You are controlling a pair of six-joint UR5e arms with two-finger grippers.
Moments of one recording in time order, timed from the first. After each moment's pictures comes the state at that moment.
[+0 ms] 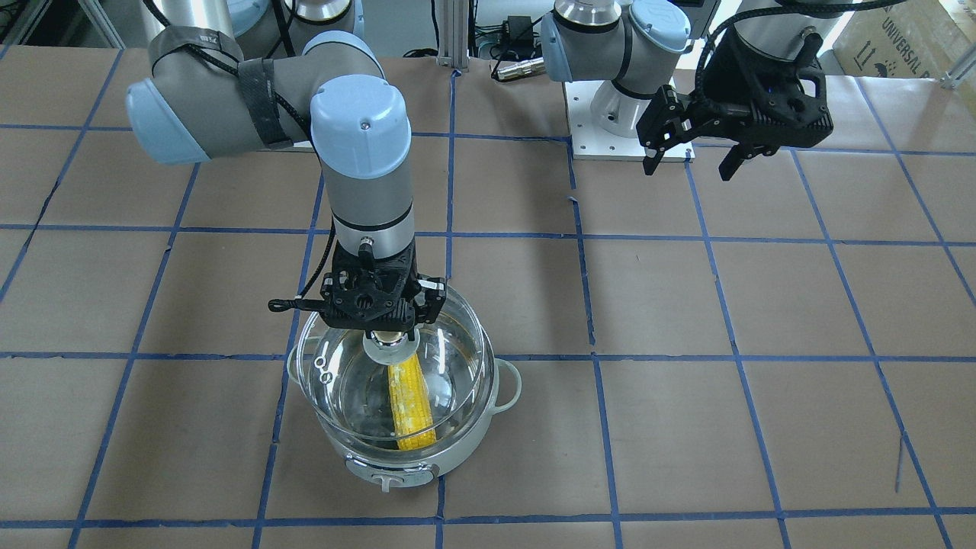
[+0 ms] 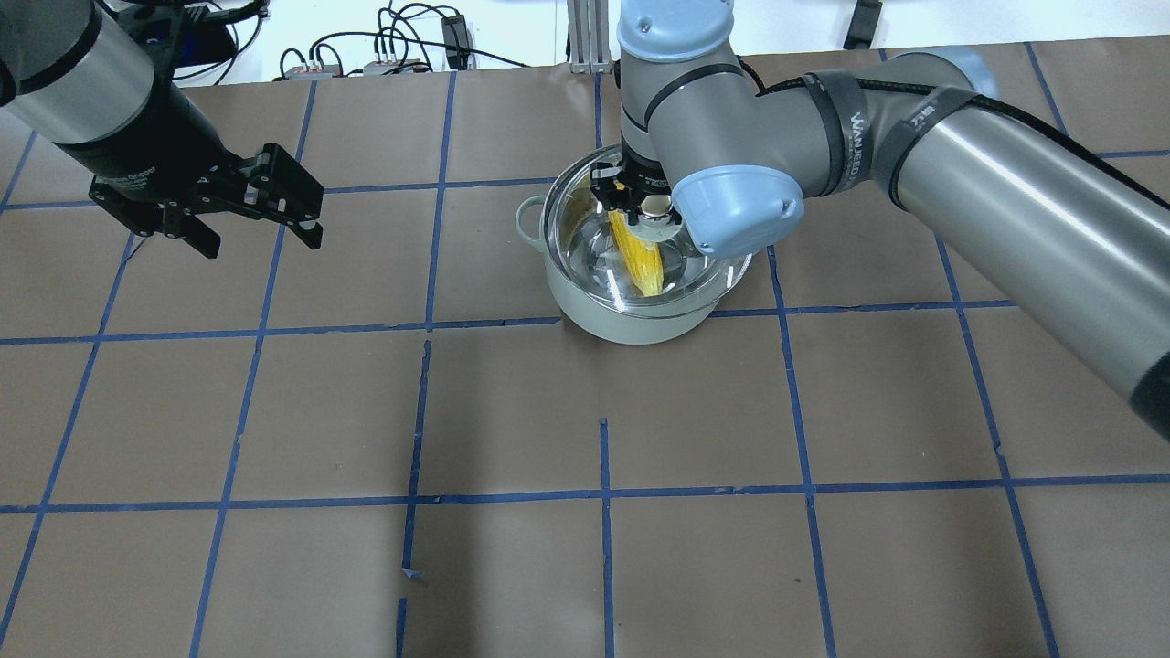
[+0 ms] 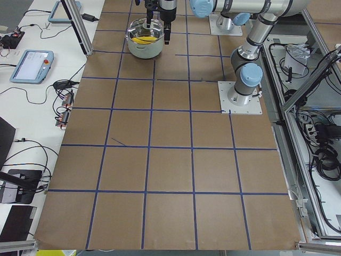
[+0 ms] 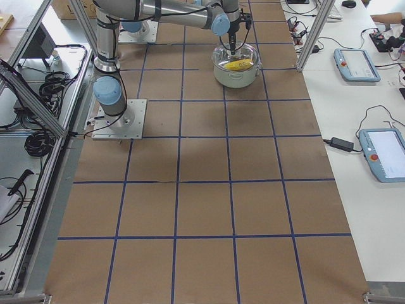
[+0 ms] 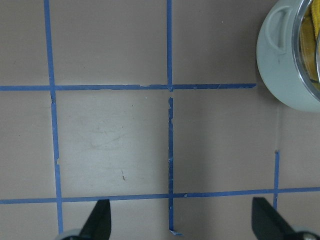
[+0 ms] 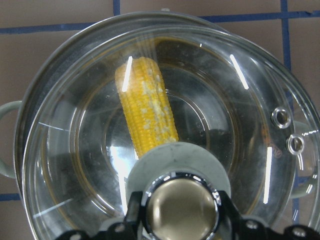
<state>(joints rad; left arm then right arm) -1.47 -1.47 -1.62 -1.60 1.50 0.10 1.88 -1.22 1.57 -2.08 -1.63 0.35</state>
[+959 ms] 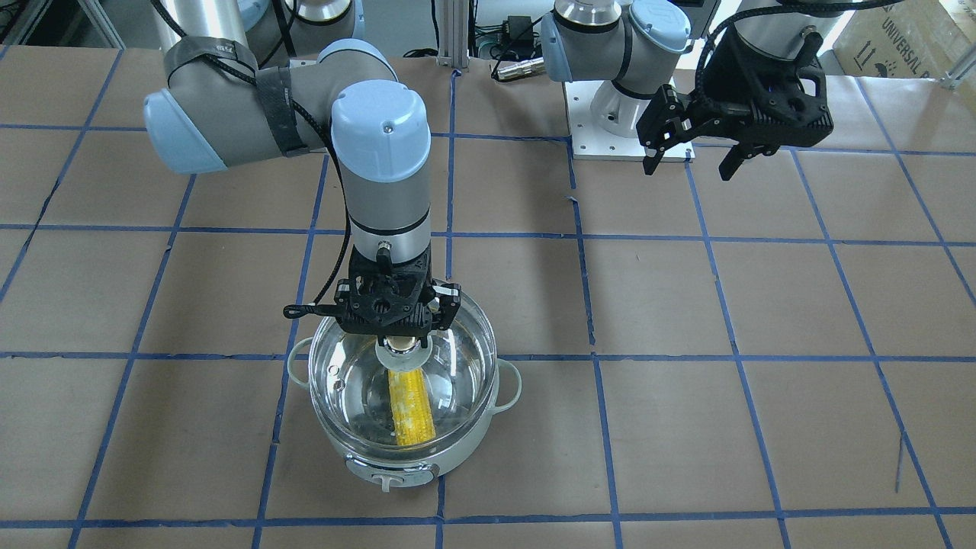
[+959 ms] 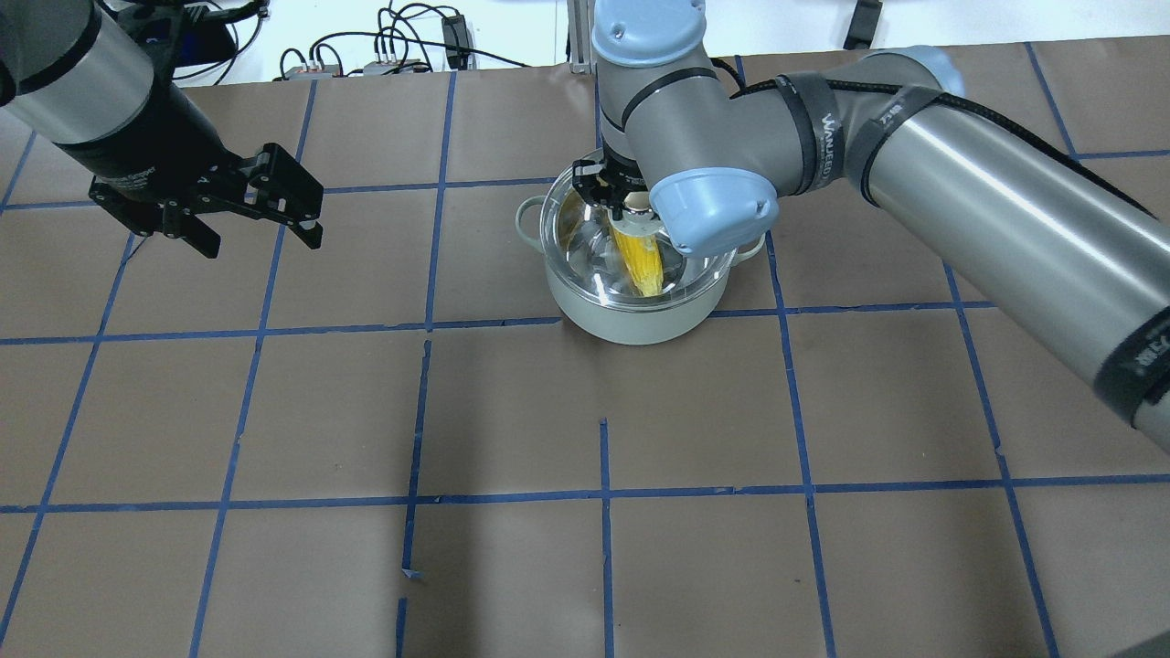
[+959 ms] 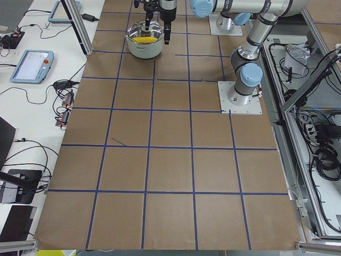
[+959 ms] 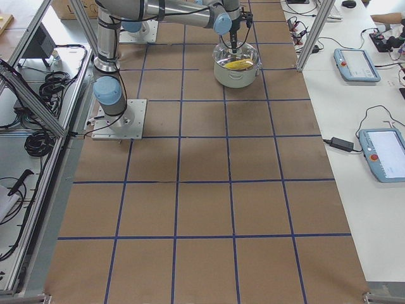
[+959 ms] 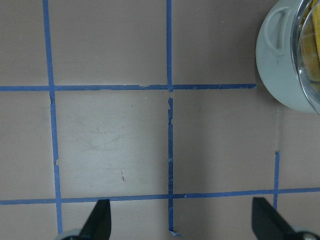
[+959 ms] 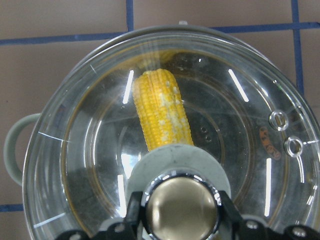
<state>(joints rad) -1.47 -1.47 -1.62 -1.60 1.50 0.10 1.89 -1.20 1.52 -2.09 -1.64 0.36</state>
